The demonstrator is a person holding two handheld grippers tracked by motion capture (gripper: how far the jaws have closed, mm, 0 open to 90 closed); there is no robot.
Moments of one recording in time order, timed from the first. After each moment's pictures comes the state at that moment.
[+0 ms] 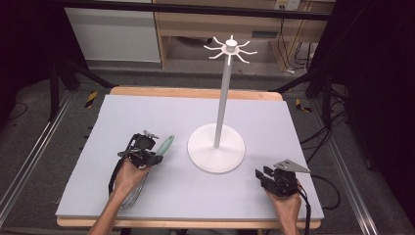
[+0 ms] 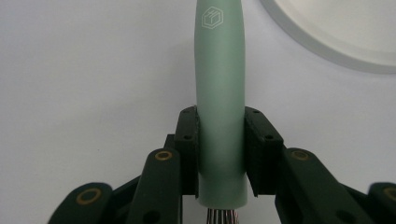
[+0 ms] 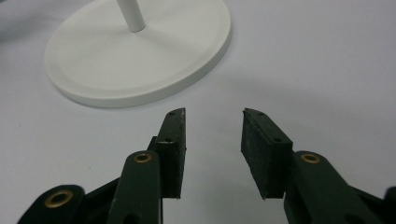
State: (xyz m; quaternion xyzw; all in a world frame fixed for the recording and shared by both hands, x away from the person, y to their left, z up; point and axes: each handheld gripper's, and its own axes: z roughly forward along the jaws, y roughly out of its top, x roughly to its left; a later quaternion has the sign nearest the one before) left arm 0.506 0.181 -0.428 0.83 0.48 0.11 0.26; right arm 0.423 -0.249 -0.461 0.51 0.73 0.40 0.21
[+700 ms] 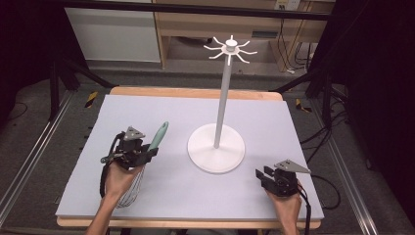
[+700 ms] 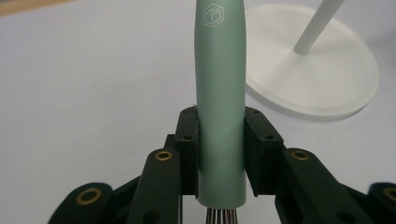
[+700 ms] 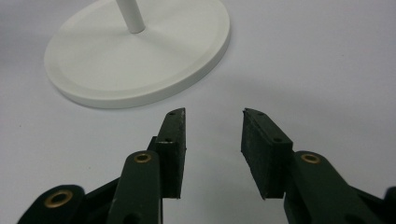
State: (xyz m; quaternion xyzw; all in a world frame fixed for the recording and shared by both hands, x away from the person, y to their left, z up) left arm 0.470 0.200 -0.385 0.79 0.45 0.18 0.38; right arm 0.422 -0.249 -0.461 0.51 0.73 0.40 0.22
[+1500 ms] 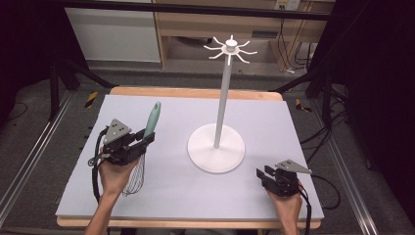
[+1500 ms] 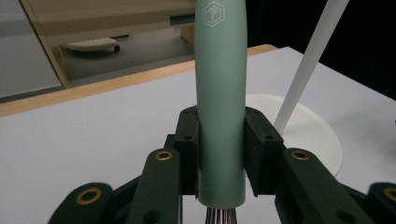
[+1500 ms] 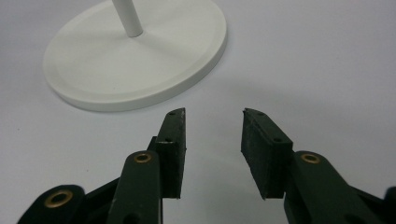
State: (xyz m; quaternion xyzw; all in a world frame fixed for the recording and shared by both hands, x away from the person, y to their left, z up) left arm 0.447 0.205 -0.342 0.72 0.41 0.26 0.50; right arm 0.421 -0.251 -0.460 0.51 0.72 0.41 0.22
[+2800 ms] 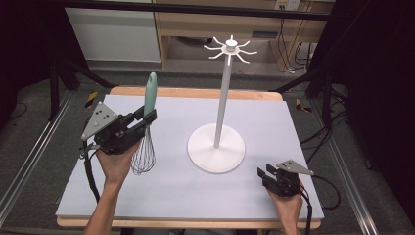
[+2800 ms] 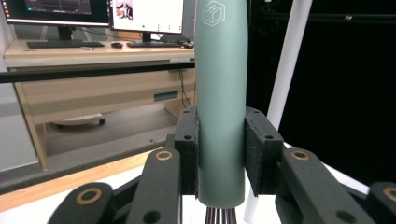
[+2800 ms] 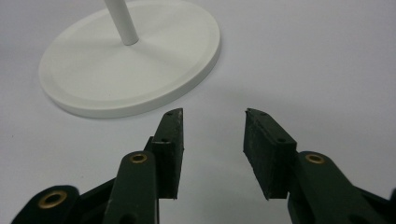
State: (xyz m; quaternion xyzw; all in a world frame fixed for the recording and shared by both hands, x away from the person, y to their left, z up) left arm 0.436 0.195 -0.280 0.65 0.34 0.29 0.61; right arm 0.419 -0.252 -0.459 0.51 0.71 0.41 0.24
